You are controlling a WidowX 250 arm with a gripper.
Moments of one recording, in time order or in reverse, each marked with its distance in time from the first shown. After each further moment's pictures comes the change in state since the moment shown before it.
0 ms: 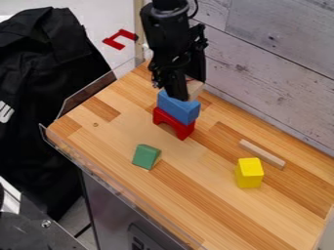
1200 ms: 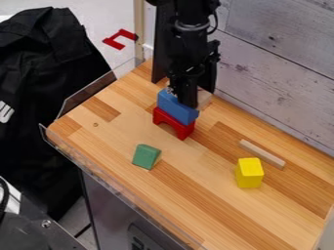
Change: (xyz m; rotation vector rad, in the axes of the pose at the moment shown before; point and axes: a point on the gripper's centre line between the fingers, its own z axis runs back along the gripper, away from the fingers) arm 0.001 -0.019 -0.031 0.071 -0.036 -0.015
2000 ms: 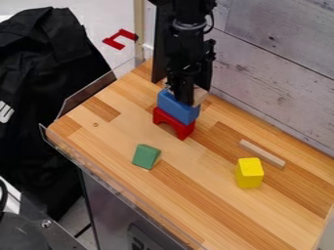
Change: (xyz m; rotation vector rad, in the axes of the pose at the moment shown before) arm 0.008 -0.004 -0.007 0.030 -0.012 -0.002
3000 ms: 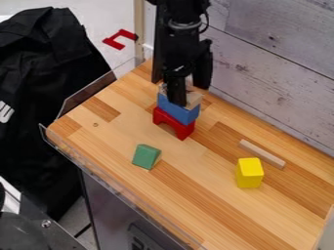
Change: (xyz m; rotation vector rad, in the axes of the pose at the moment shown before) arm 0.005 -0.005 -0.002 0.001 0.007 -0.036
